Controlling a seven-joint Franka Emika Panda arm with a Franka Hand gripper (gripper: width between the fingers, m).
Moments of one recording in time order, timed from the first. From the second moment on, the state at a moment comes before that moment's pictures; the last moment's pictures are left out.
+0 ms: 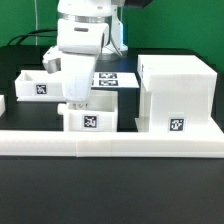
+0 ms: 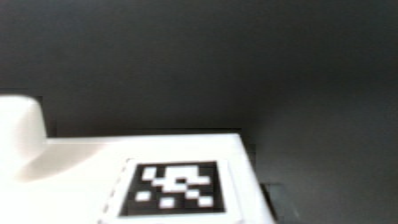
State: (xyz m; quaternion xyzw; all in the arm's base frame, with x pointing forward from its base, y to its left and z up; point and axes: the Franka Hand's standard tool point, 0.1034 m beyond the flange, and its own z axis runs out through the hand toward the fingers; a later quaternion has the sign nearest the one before) arm 0.519 -0.053 0.016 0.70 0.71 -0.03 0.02
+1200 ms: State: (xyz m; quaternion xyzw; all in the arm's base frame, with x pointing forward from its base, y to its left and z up) arm 0.533 -0.024 0.014 0.73 0.68 -0.03 0.01
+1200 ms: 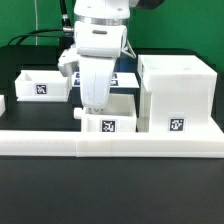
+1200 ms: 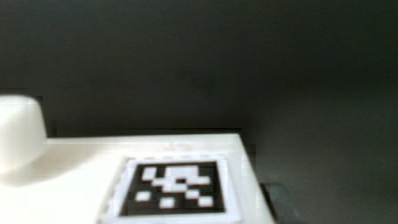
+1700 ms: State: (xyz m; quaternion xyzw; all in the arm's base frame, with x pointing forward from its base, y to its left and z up) arm 0.536 -0.016 0.011 0.73 0.69 -0.02 0.01
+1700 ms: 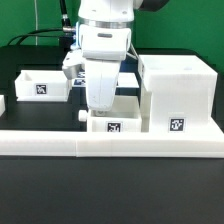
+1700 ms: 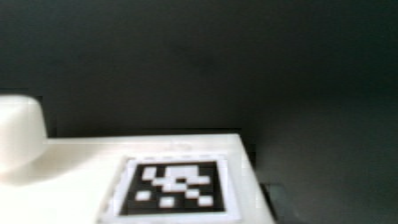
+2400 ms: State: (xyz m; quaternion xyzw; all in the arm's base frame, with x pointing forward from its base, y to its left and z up) arm 0.538 -0.012 0.011 0.73 0.69 -0.01 0.02
